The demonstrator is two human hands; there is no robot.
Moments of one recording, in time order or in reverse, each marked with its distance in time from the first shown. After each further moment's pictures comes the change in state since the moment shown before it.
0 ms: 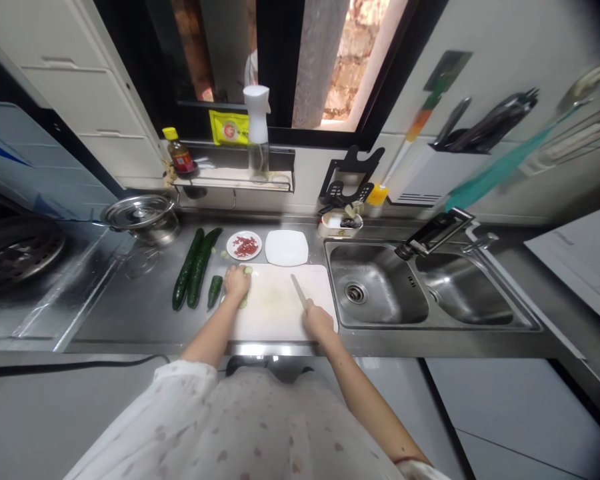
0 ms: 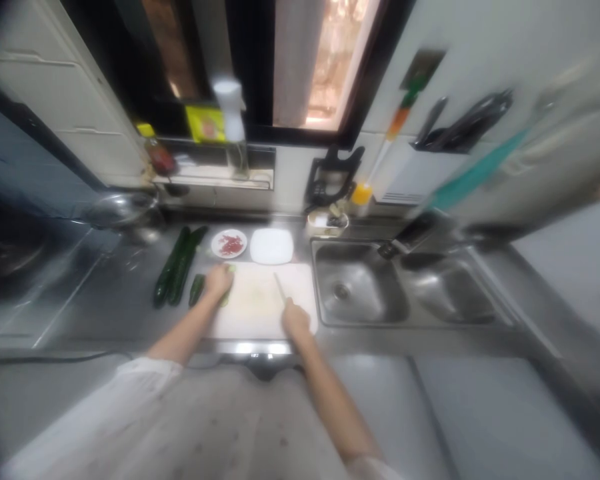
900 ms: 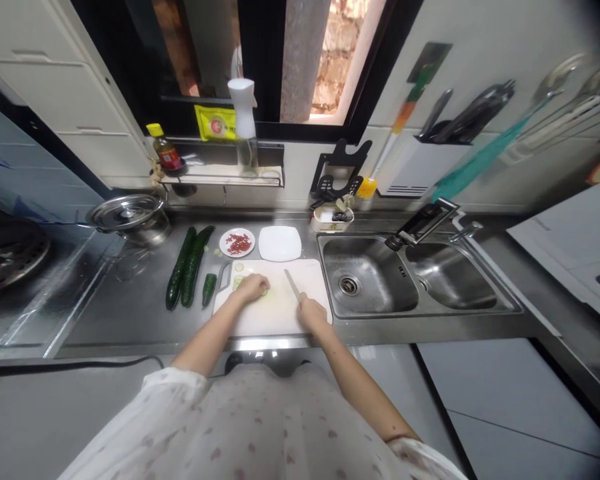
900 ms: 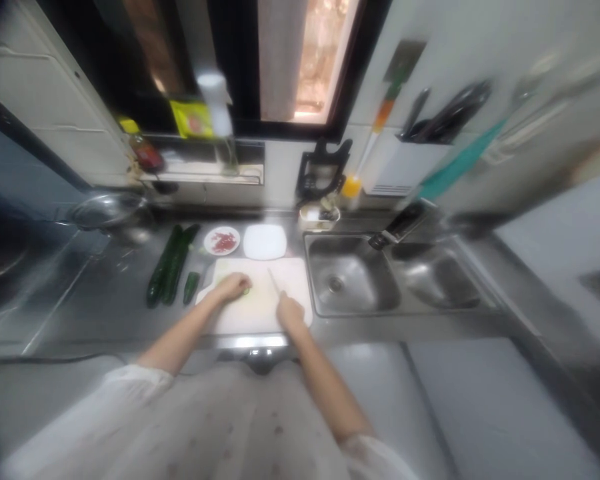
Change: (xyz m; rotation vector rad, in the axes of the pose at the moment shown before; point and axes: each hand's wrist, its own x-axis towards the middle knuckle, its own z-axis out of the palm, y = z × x) left_hand -0.023 0.035 0.005 -0.175 -0.458 0.465; right_hand -0.002 -0.002 -0.002 0.013 -0.016 -0.001
